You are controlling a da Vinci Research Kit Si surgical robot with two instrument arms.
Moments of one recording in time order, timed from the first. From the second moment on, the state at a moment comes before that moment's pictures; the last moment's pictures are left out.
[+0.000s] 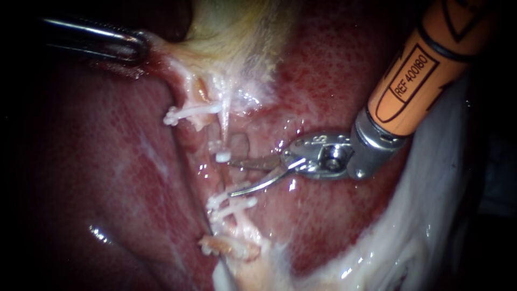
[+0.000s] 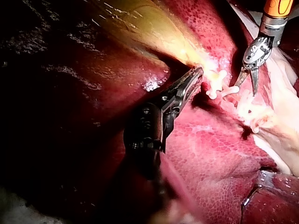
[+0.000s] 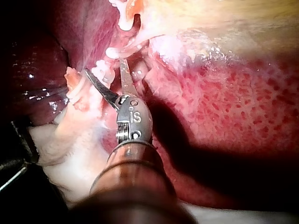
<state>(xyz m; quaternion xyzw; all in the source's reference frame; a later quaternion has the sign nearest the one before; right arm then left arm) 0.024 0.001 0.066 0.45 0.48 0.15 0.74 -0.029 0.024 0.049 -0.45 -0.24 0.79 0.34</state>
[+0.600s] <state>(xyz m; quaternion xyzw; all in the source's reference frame) 0.025 0.001 0.067 0.49 0.49 0.14 0.71 -0.029 0.024 0.049 -0.45 -0.24 0.79 0.34</state>
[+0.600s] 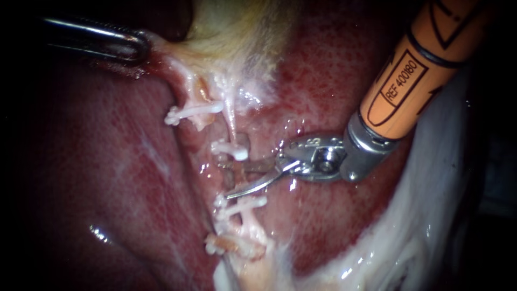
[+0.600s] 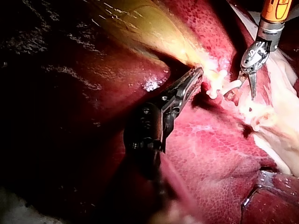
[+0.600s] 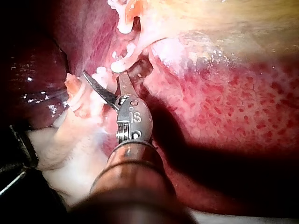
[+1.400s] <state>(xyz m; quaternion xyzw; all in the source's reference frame) 0.030 0.000 0.068 0.50 0.51 0.14 0.68 -0.029 0.024 0.049 -0.45 -0.24 0.79 0.34</state>
